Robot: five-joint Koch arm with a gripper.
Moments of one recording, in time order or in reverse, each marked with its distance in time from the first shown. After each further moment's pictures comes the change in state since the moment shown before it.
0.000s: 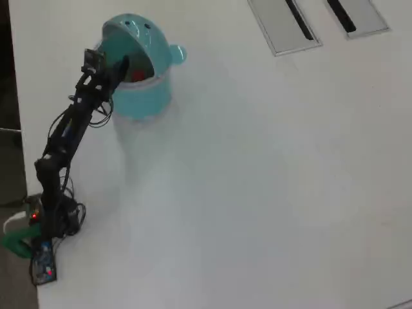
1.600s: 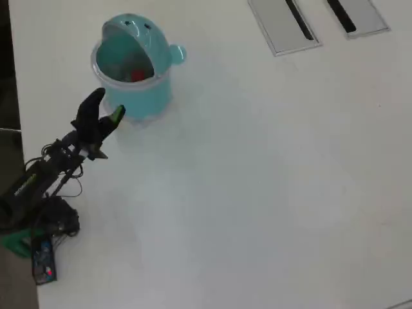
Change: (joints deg) arm 26.5 52.6 43.2 -12.5 71.3
